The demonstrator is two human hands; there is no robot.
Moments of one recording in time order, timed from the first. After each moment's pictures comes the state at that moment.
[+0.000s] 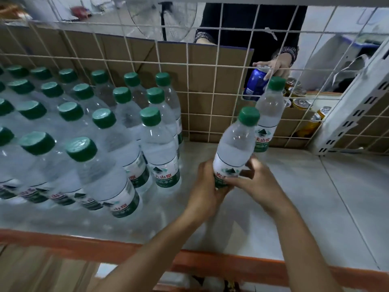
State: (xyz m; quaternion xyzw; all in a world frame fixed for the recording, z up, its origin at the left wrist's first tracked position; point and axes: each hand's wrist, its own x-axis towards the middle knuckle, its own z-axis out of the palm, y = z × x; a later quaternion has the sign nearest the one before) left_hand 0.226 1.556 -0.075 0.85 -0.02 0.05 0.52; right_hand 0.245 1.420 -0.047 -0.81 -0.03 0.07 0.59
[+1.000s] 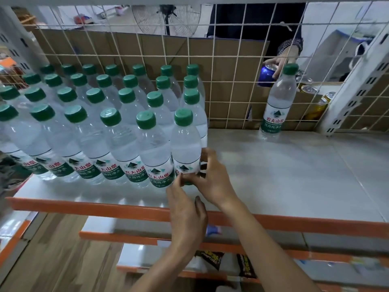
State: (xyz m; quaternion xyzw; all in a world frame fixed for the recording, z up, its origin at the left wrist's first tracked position) left_hand 0.087 1.636 -0.076 0.87 0.10 0.18 0.44; right_hand 0.166 1.566 -0.051 -0.85 -0.12 -0.01 0.51
